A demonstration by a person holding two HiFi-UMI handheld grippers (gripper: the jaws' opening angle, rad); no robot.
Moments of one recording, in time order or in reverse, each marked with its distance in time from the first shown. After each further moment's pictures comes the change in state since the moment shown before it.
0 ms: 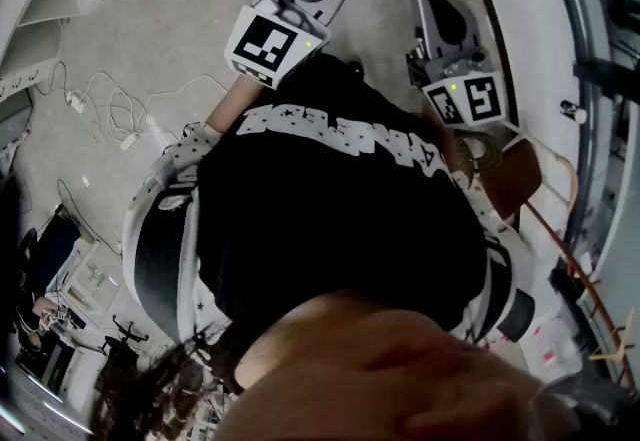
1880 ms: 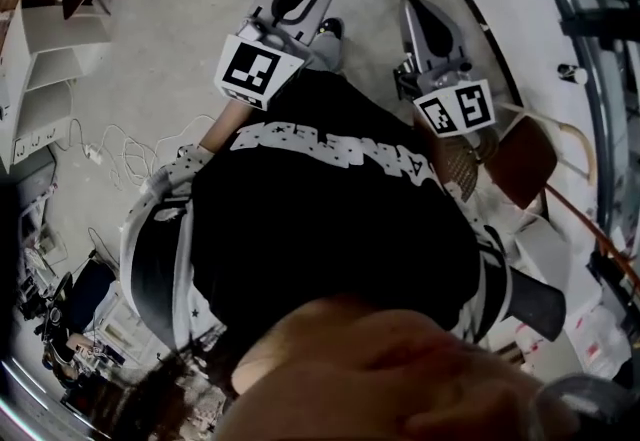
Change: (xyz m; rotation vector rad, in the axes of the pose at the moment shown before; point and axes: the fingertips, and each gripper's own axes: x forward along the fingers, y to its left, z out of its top) left arm 0.094 -0.131 -0.001 0.051 0.060 -0.102; right arm -0.156 -0.098 0.009 0.112 -0.134 -0.162
